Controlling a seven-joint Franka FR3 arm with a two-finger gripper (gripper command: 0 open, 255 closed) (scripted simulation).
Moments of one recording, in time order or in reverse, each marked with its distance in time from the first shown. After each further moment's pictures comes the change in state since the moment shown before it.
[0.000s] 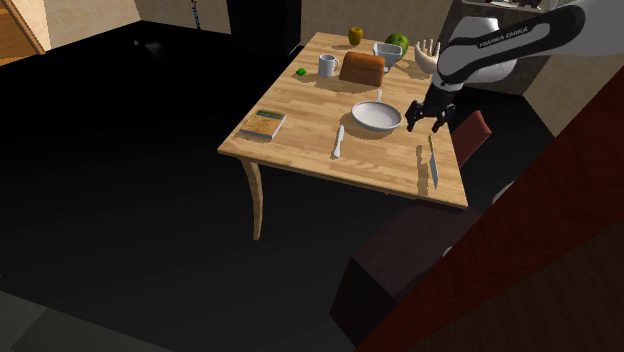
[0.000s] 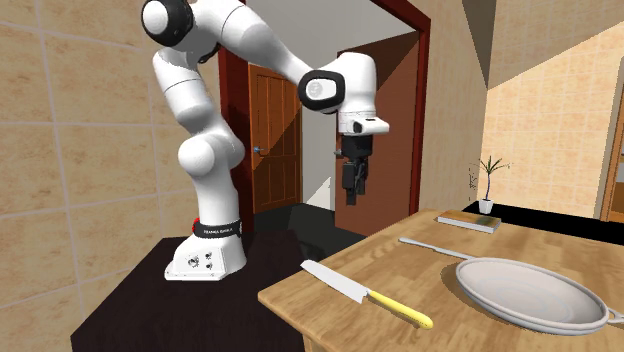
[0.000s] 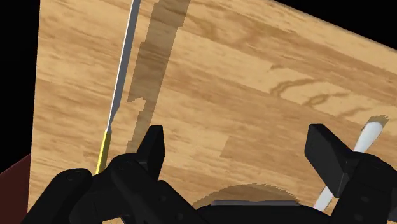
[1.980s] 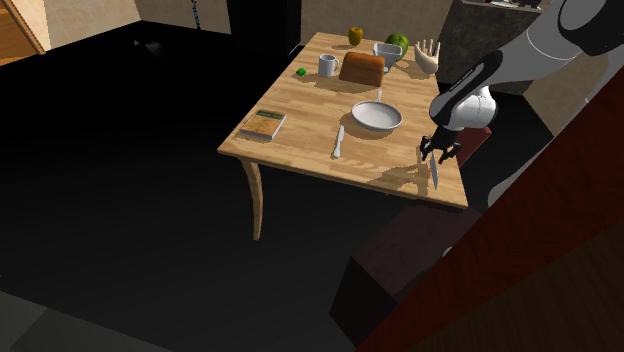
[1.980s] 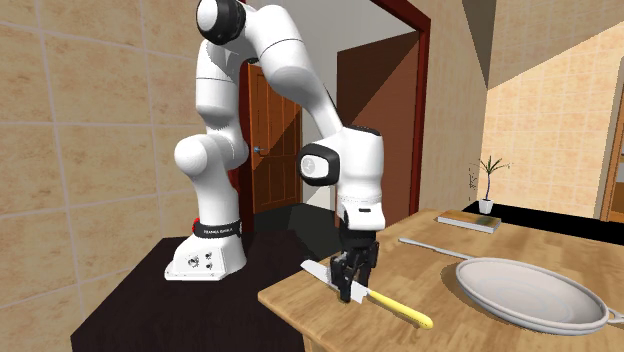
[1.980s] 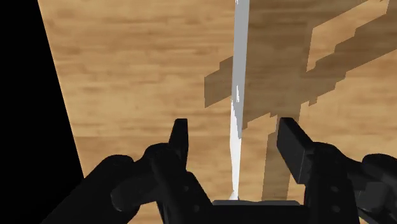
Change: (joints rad) arm -0.144 0.518 -0.139 0.017 0.098 0.454 -0.022
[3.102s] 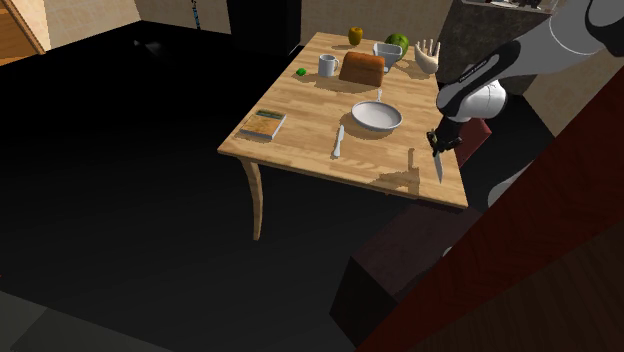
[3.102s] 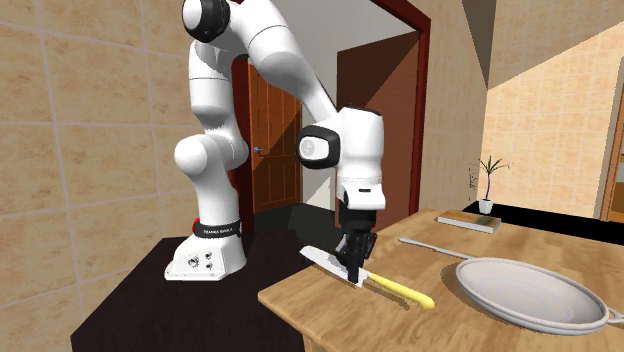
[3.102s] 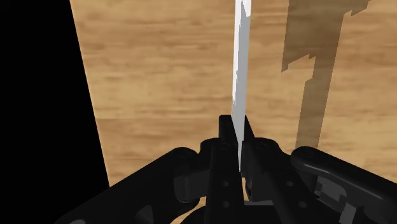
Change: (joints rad) arm 0.001 -0.110 -0.015 0.000 -0.077 -0.104 0.054
